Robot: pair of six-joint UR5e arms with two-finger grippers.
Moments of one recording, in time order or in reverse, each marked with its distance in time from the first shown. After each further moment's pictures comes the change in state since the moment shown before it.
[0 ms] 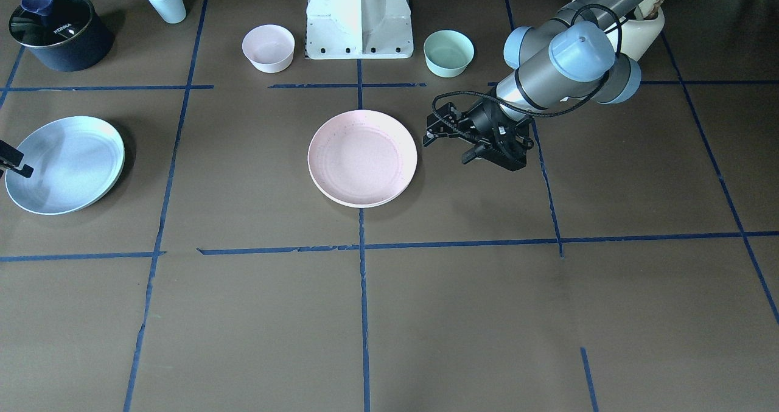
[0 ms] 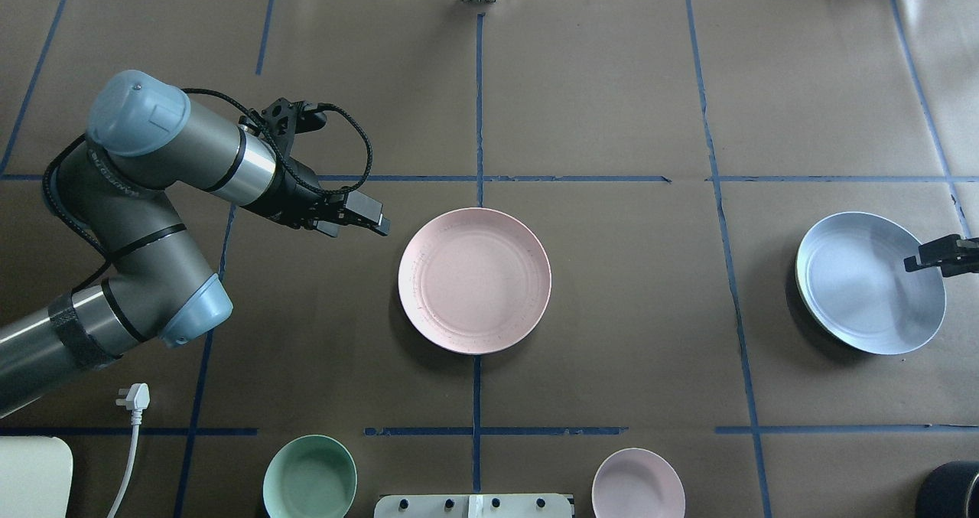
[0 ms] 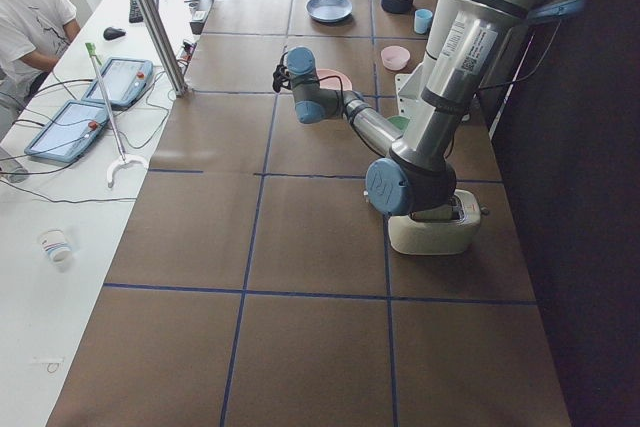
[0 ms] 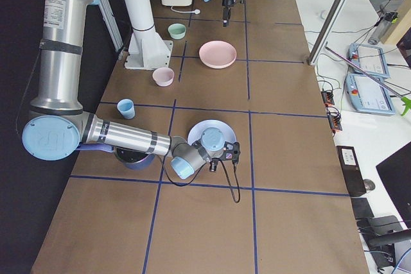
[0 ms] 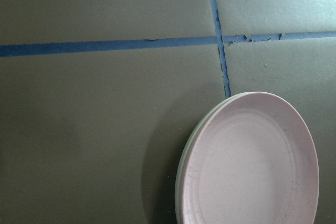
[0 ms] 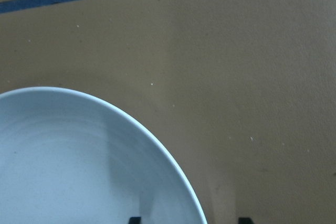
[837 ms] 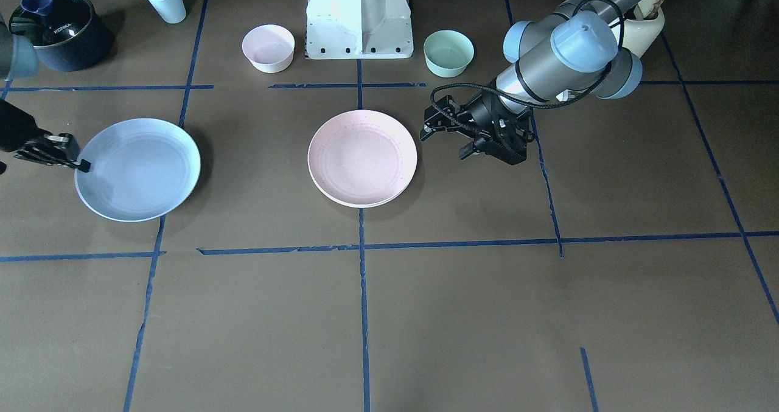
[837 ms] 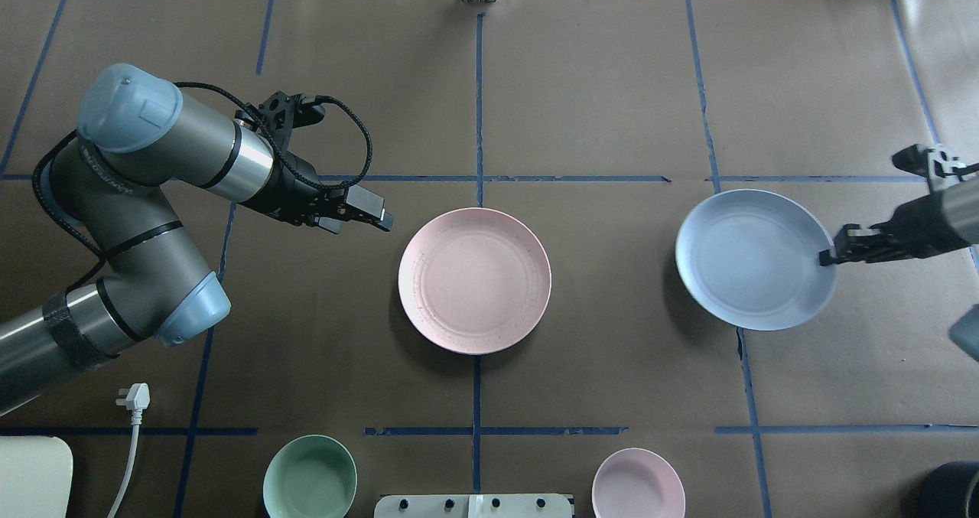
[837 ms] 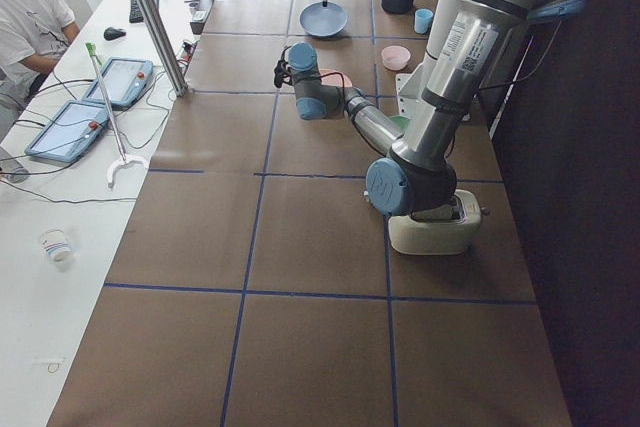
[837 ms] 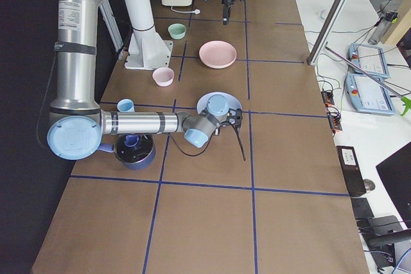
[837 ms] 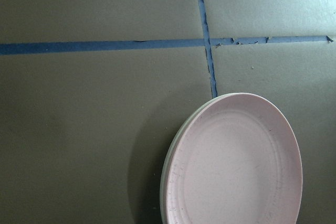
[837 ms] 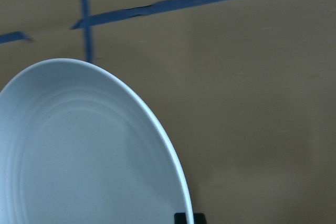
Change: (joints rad) left arm -0.008 0.000 -0.030 -0.001 0.000 -0.016; right arm -0.194 0.123 0.202 -0.011 -0.010 0.335
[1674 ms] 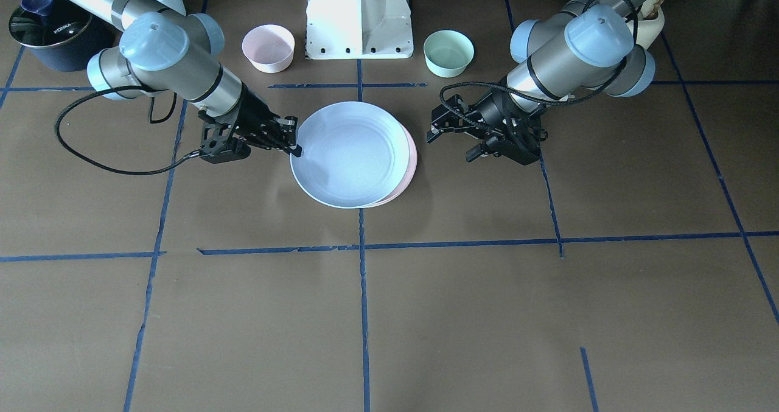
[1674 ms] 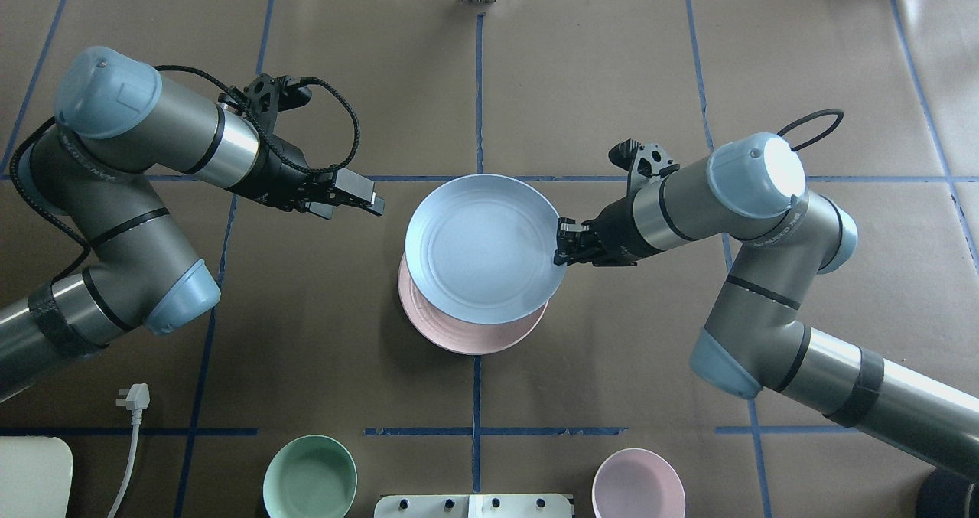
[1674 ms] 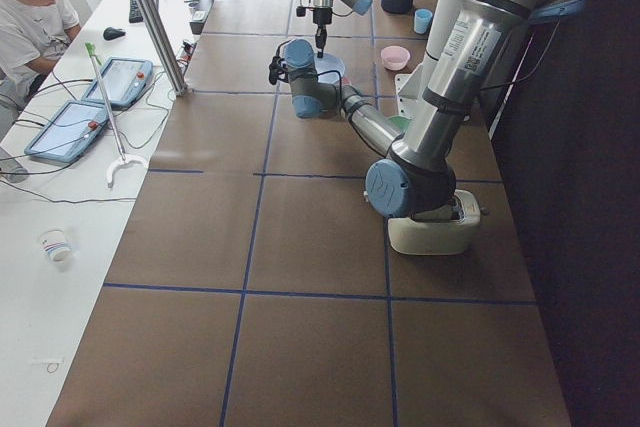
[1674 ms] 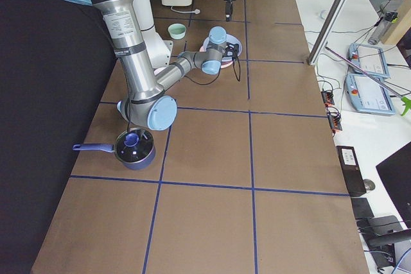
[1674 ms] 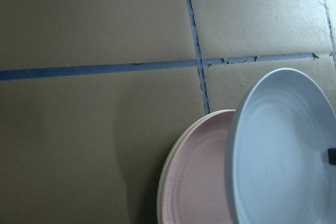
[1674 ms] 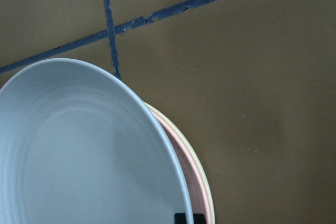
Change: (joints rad) left arm -0.029 0.005 -0.013 0.000 0.000 -0.001; right arm -0.366 0.439 0.078 -0.241 -0.326 0.377
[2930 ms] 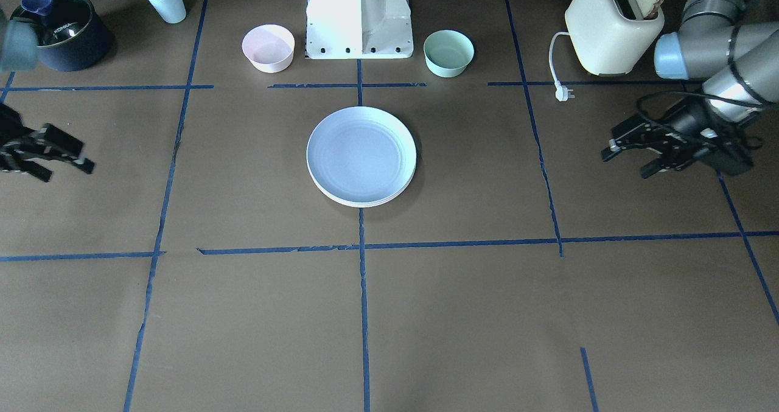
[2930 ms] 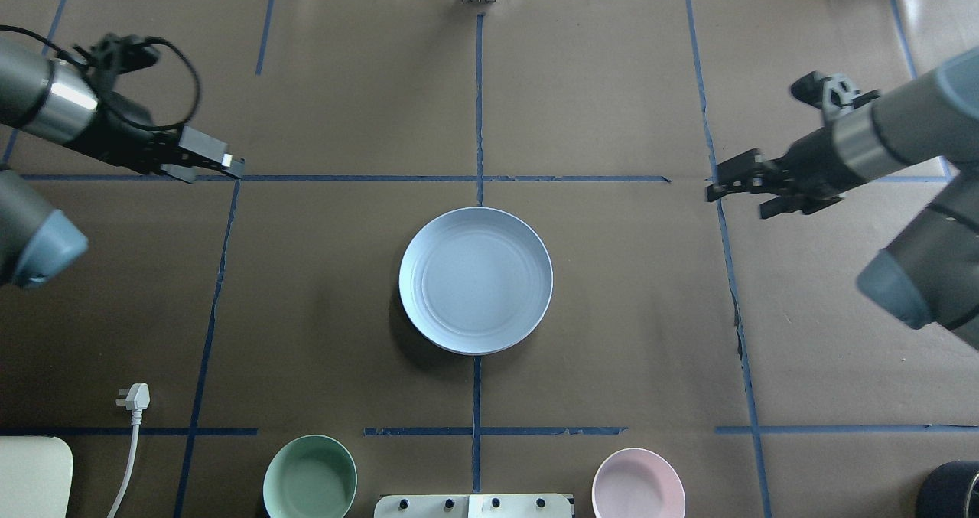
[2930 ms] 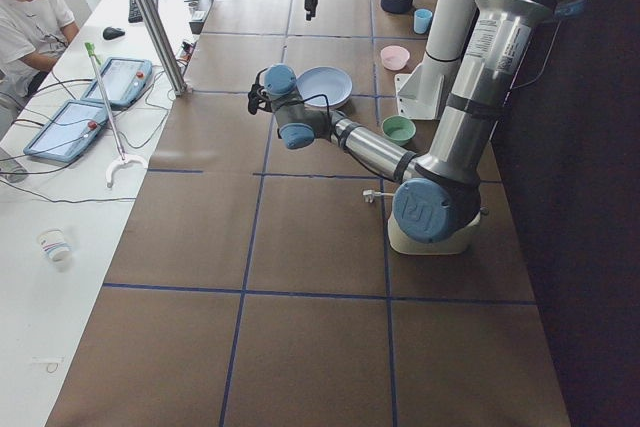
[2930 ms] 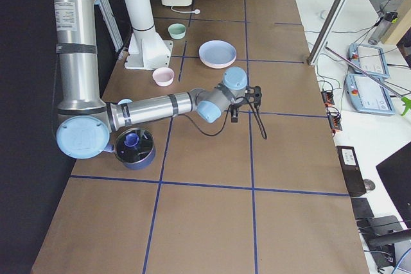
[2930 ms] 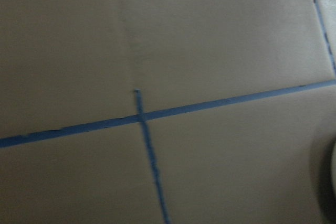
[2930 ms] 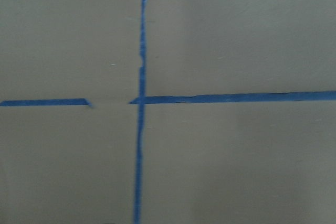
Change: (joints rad) left arm -0.424 0.391 0.015 0.028 -0.216 0.557; right arm 0.649 -0.420 0.004 -0.089 0.400 -0.784
